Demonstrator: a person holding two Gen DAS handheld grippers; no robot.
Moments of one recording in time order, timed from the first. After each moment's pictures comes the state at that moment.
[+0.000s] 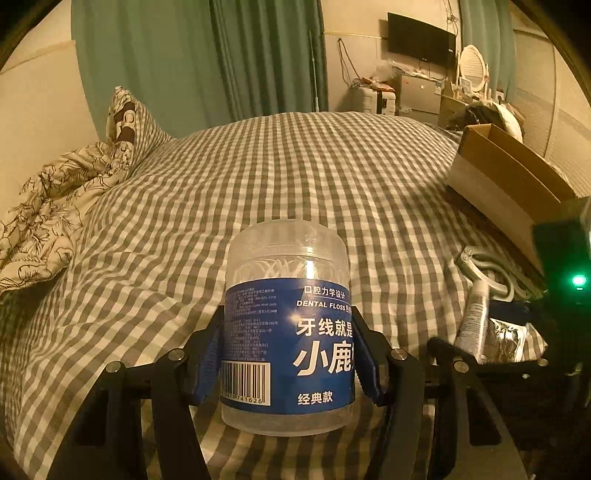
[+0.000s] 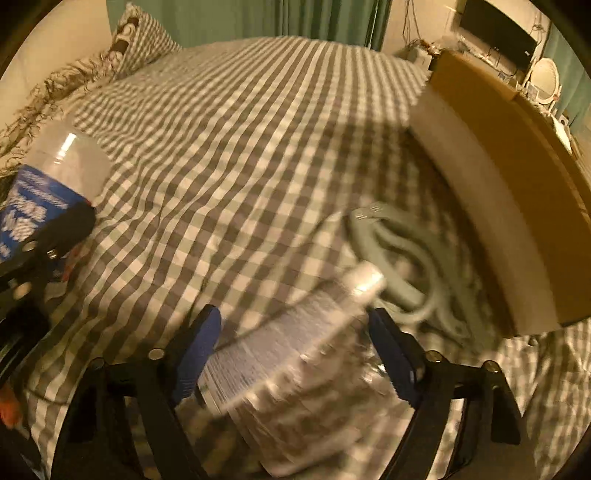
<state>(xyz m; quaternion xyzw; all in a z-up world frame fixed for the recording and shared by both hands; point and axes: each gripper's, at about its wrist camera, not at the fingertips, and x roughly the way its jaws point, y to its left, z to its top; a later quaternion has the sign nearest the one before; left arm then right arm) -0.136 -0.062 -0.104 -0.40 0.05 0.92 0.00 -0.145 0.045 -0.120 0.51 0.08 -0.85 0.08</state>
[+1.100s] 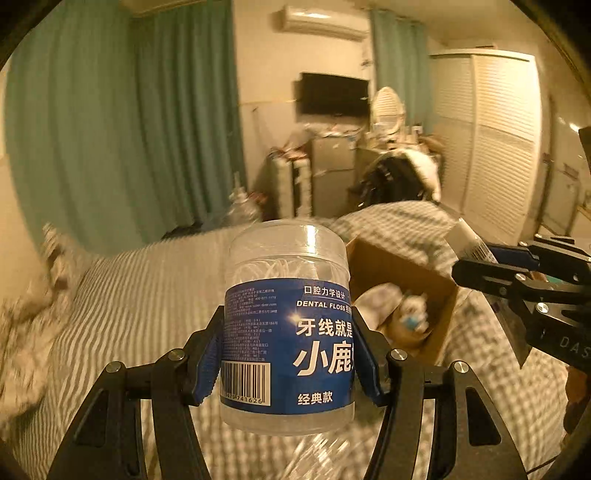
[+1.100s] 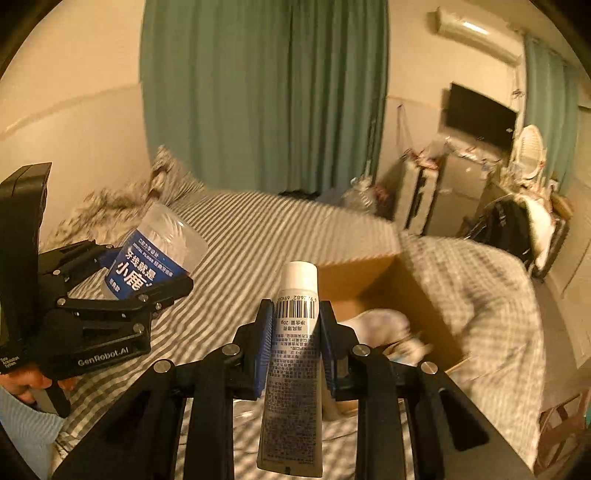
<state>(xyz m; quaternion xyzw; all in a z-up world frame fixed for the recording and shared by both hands) -0.143 0.097 0.076 -0.28 0.08 0.94 0.15 -0.093 0.190 0.119 0.30 0.06 -0.94 0.14</state>
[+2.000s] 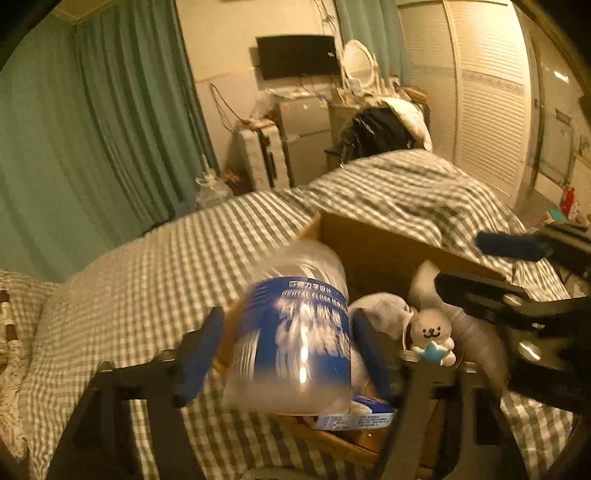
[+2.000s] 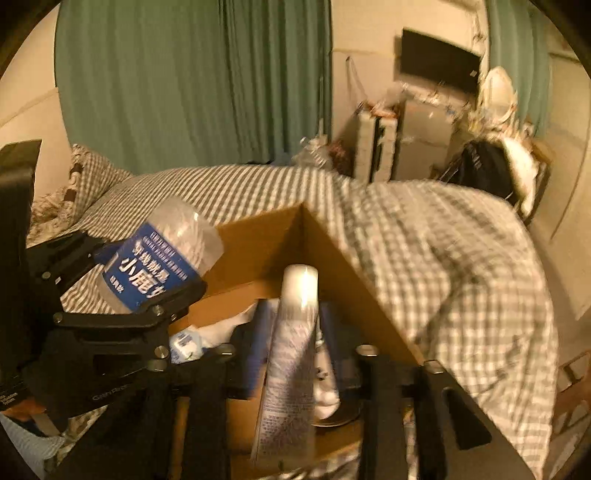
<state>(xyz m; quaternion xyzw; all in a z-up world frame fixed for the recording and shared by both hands) -0.252 0.217 -0.013 -0.32 0.15 0.92 0.16 -0.216 0.303 0.028 0.36 0.01 -0.93 0.06</state>
